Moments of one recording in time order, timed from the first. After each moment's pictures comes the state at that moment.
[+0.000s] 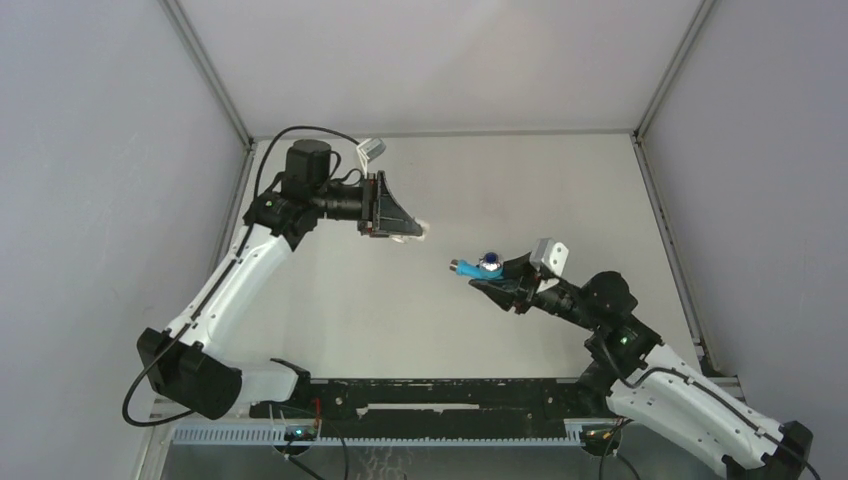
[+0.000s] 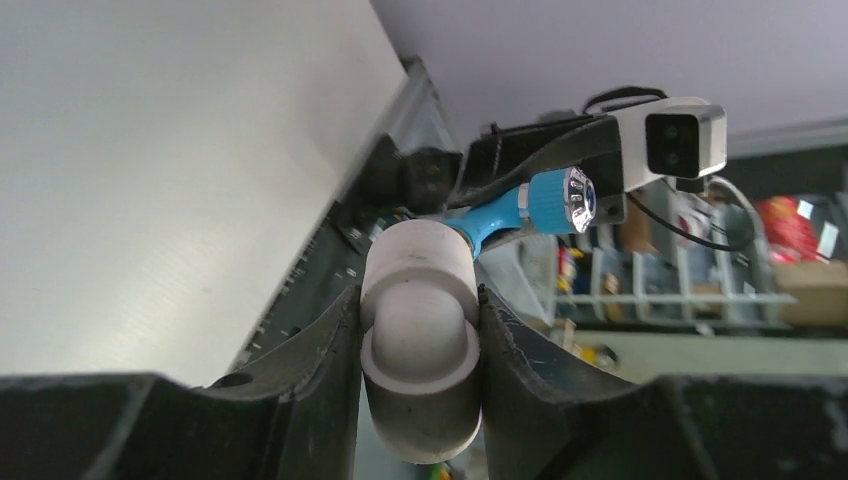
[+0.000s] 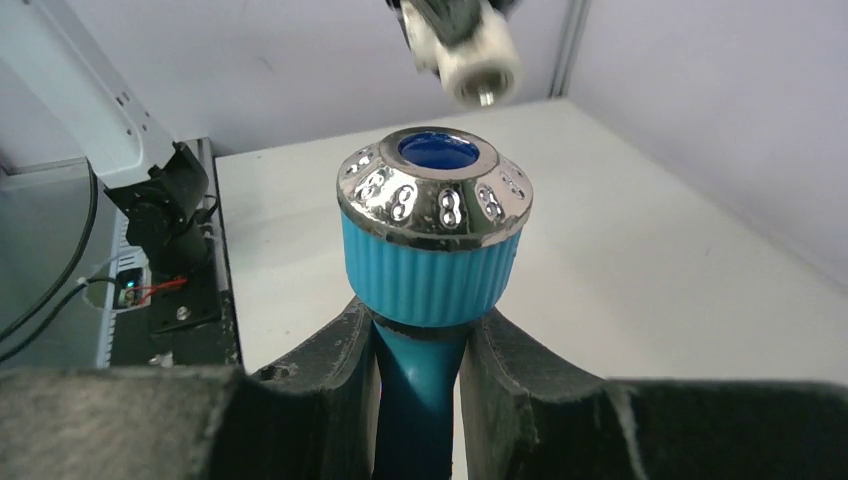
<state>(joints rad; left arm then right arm) -0.39 1.28 1.31 -0.56 0.97 -0.60 0.72 0.55 0.49 0.16 -0.41 0.06</state>
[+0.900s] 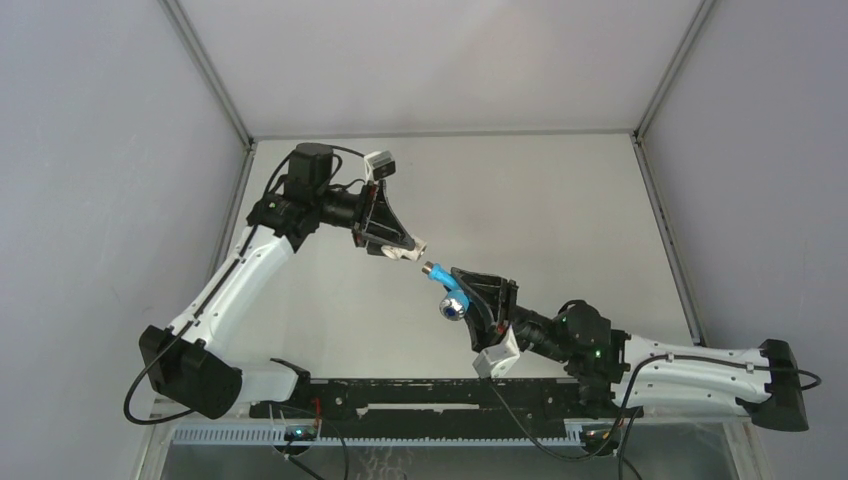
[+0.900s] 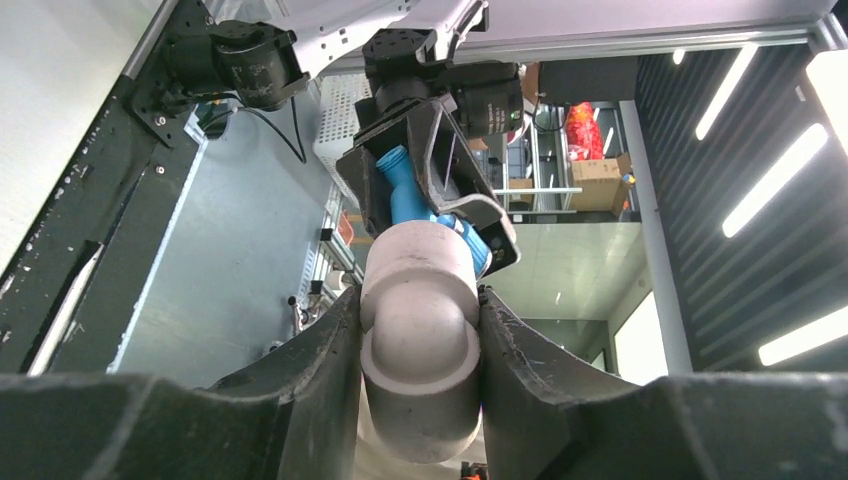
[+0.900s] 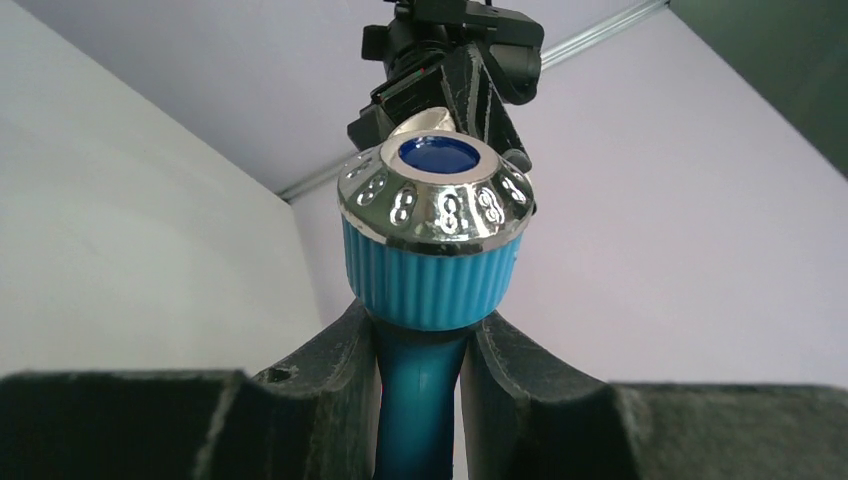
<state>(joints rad) -0.39 1.29 1.27 -0.53 1.37 -0.88 1.31 0.69 0.47 0.48 0.05 -1.16</state>
